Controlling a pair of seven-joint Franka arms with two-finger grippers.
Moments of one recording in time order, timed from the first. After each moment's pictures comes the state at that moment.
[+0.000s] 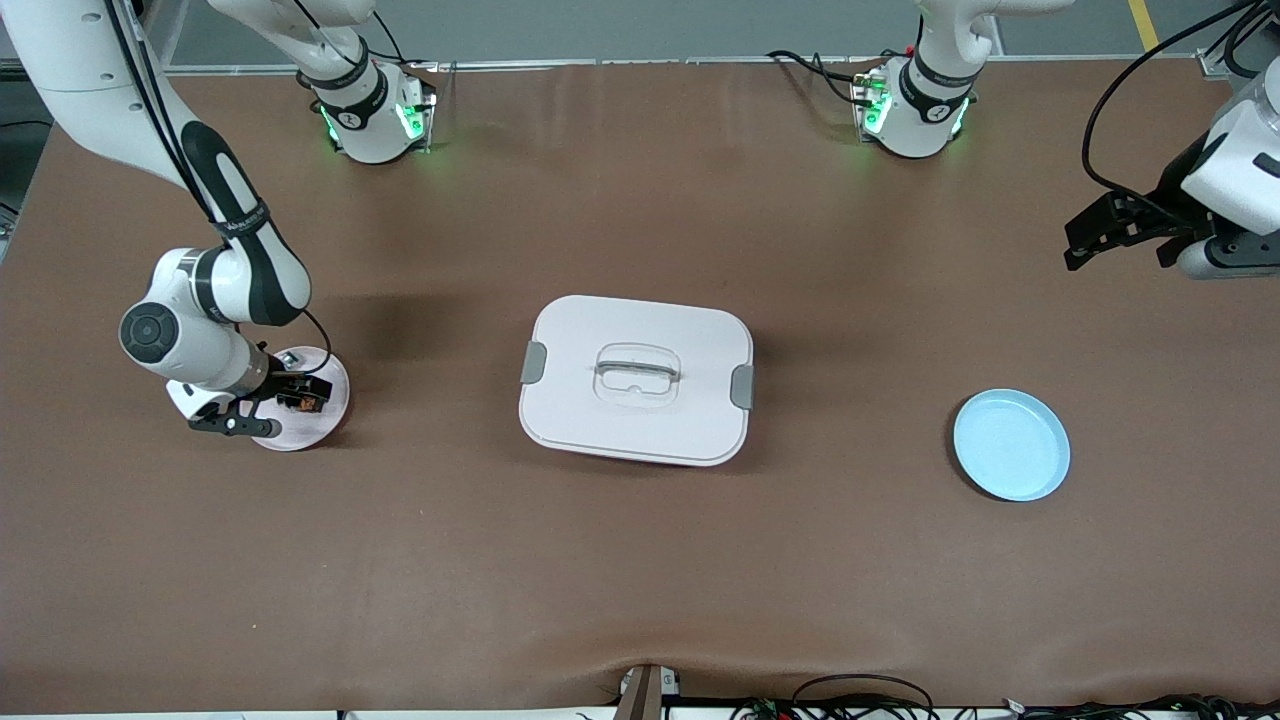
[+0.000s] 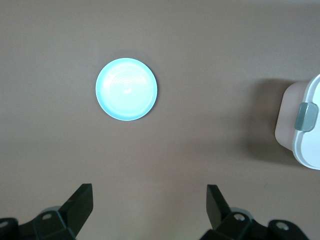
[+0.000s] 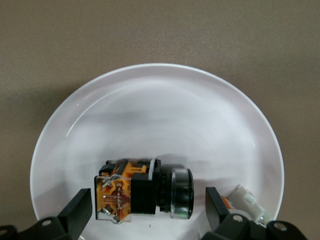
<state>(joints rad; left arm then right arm) -0.07 -0.03 -0.03 -1.60 0.02 1.59 -0.12 -0.11 0.46 0.01 -2.14 -0.07 2.53 0.06</state>
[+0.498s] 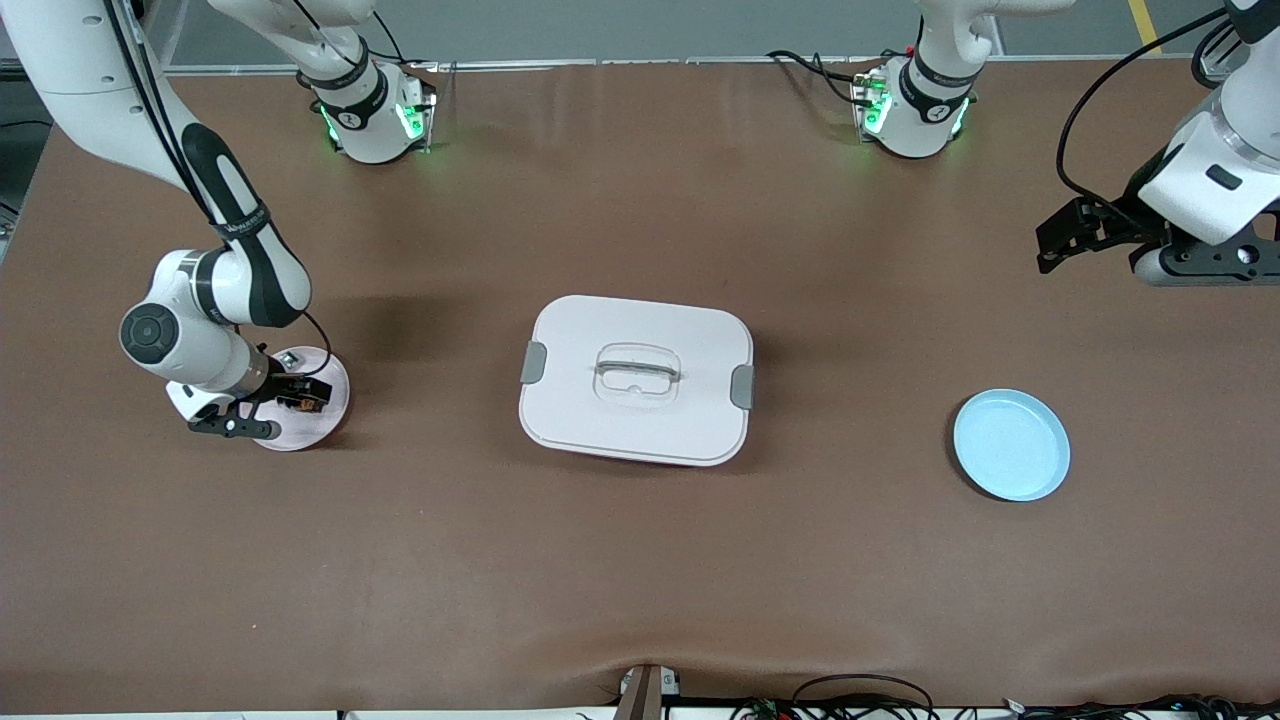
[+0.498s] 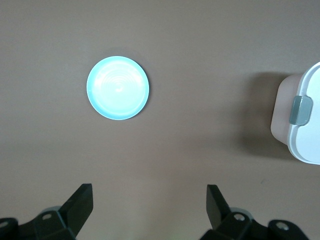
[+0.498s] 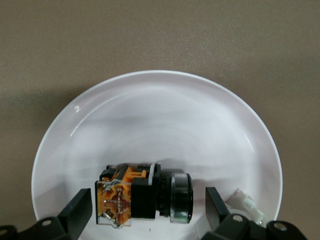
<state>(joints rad) -0.09 -0.02 -0.05 -1.60 0.02 1.59 -0.12 -0.11 0.46 0.01 -2.14 -0.07 2.54 0.06</state>
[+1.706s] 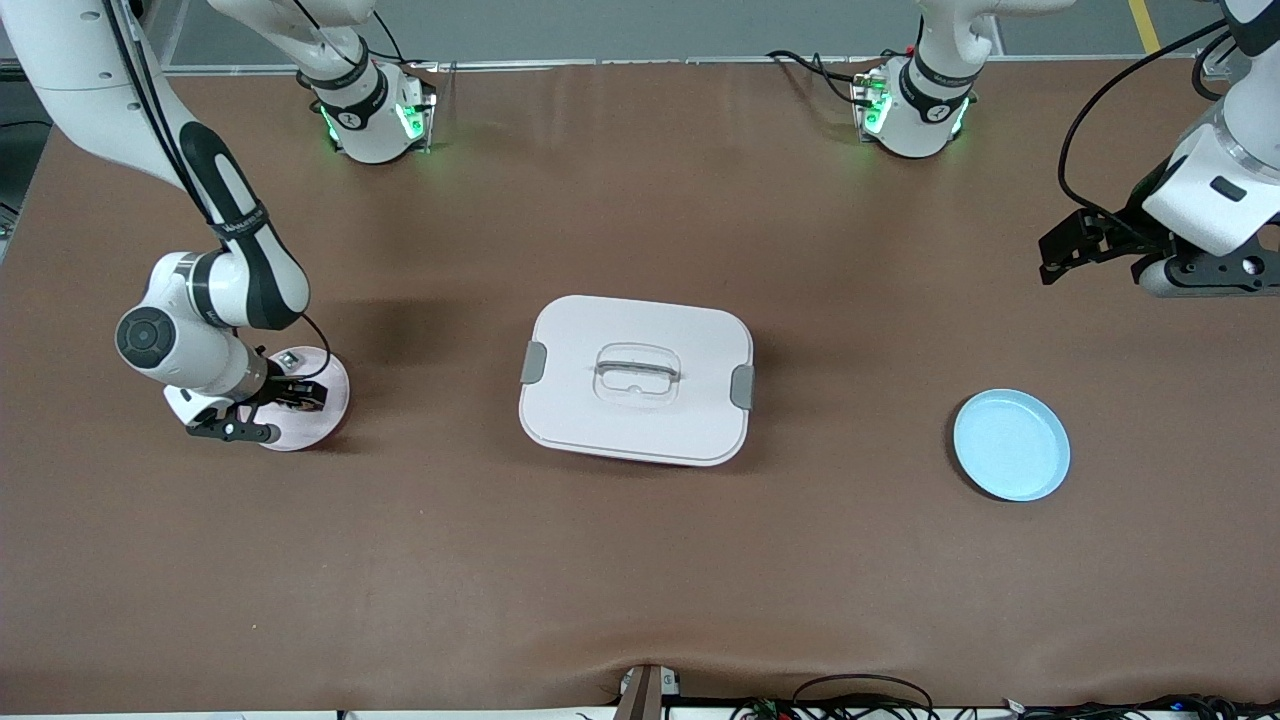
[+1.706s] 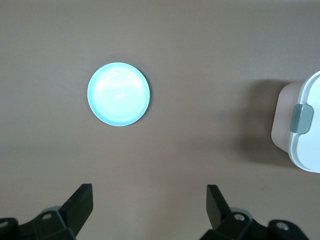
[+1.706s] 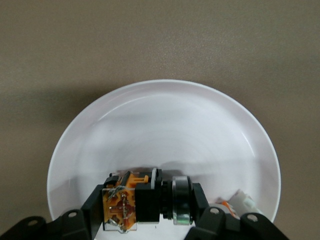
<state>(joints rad) -0.08 0.00 -0.05 -1.60 0.02 1.62 -0.12 -0.10 0.45 0.02 -2.10 -0.07 2.46 0.06</state>
